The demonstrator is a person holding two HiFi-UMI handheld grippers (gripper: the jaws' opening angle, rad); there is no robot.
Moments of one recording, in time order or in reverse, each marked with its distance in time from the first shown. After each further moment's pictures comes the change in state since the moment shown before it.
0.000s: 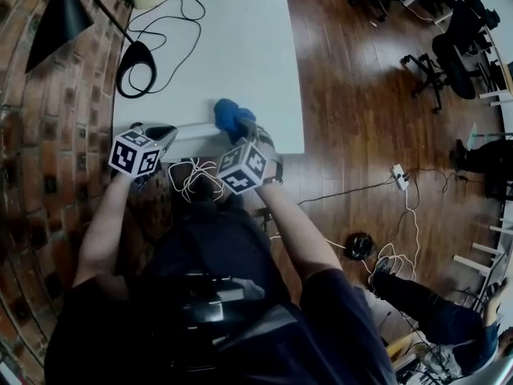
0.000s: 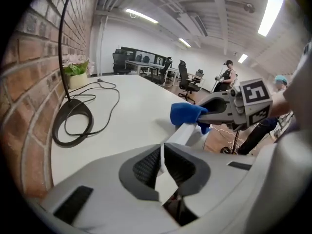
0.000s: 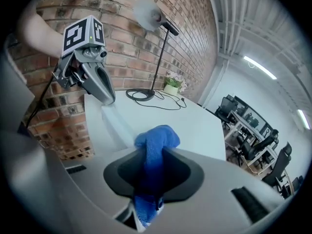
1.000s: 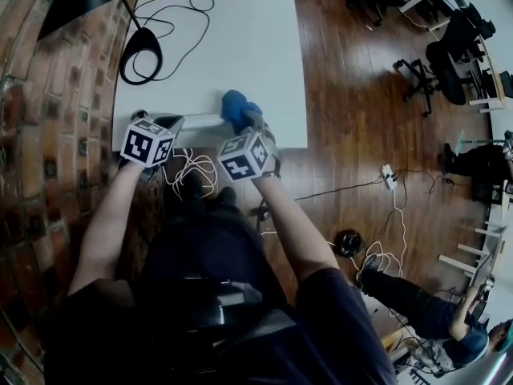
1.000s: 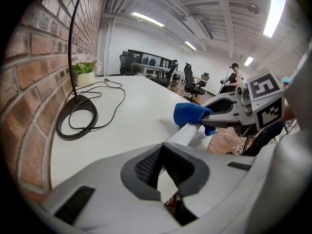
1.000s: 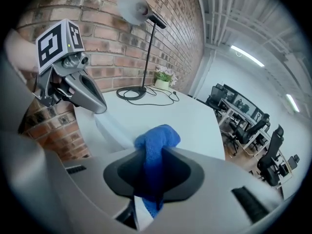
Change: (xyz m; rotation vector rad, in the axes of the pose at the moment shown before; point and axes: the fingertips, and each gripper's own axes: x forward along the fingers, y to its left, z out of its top) left arm 0.004 0.006 -0.006 -0.040 -0.037 0.056; right arm 0.000 0.004 0.006 0.151 0.074 -0.071
